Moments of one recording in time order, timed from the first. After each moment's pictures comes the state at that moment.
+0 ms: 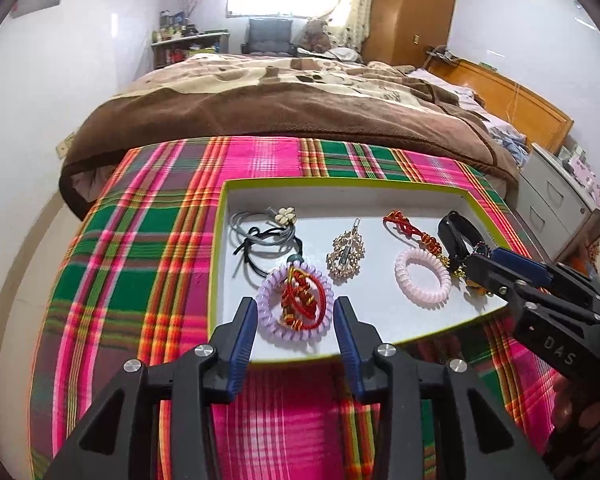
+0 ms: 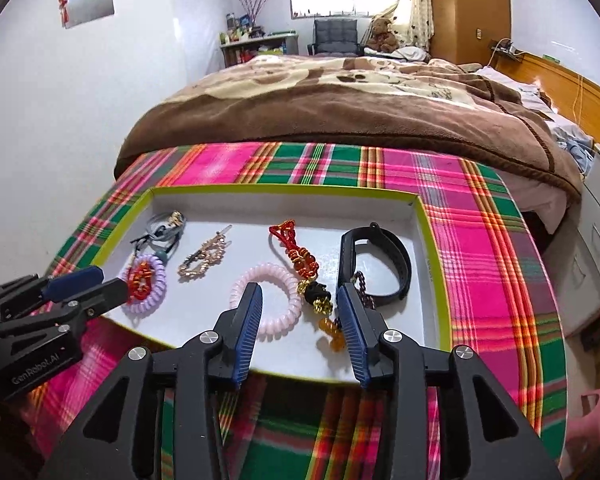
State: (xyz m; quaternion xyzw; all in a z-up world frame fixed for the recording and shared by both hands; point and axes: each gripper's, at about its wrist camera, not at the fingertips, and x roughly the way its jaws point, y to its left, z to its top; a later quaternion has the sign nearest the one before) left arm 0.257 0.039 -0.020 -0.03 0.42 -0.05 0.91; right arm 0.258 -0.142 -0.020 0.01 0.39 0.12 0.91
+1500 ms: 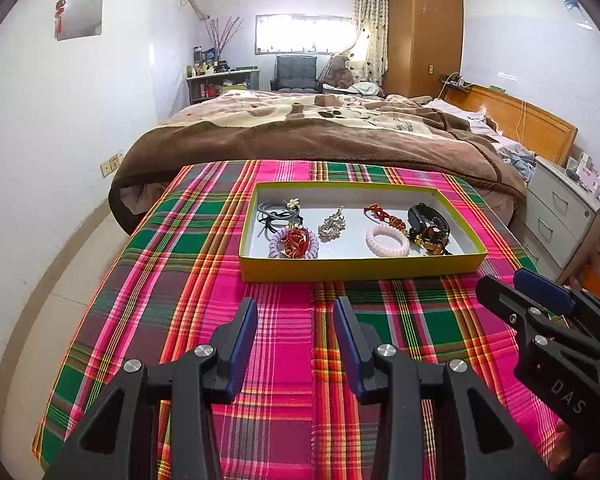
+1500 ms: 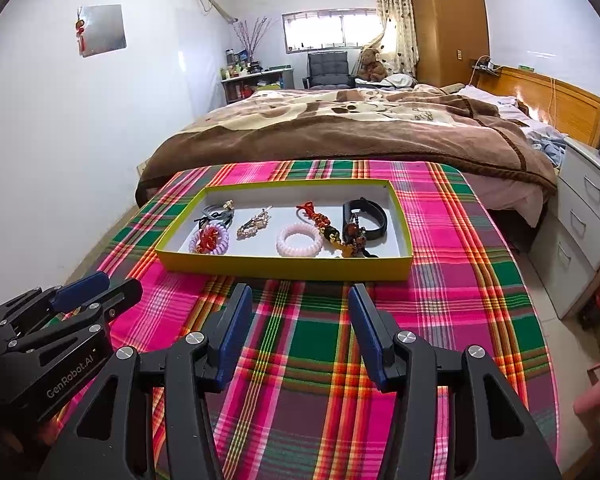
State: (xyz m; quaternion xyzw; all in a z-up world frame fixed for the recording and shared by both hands) left arm 0.135 0.014 0.012 -0.01 0.35 0.00 0.94; right arm 0.140 -0.148 0.006 0.03 0.34 0.11 0.94
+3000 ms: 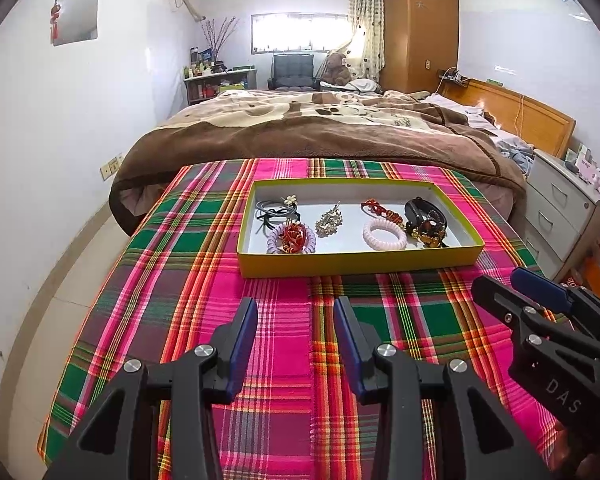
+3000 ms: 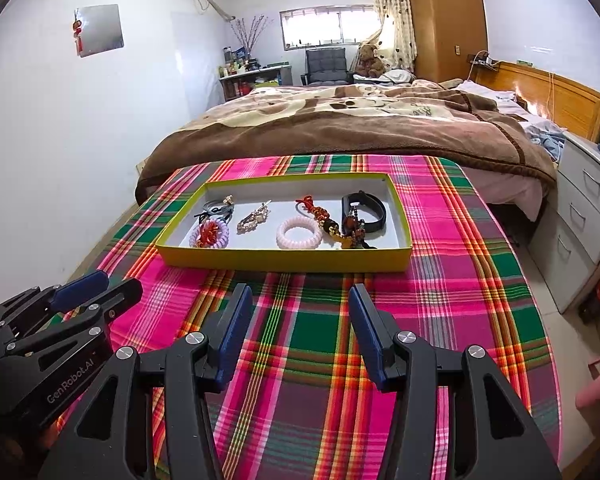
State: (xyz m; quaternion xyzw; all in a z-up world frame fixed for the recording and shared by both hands) left arm 0.130 0.011 0.014 0.00 0.36 0.00 0.93; right arm 0.139 -0.147 0.003 0.03 0.34 0.11 0.93
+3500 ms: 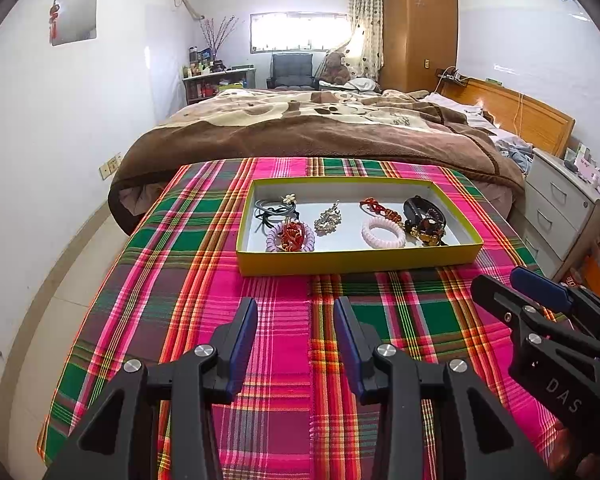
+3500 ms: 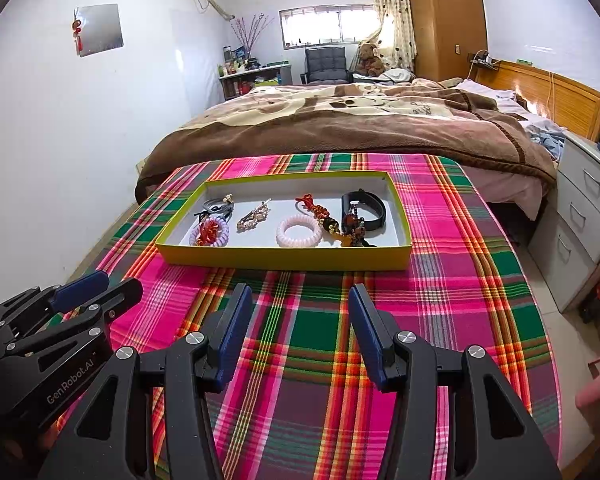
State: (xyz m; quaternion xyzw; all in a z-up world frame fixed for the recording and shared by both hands) left arm 0.130 0.008 0.013 0.00 0.36 0.00 0.93; right arm 0.136 -0.149 0.004 0.03 0.34 0.11 0.93
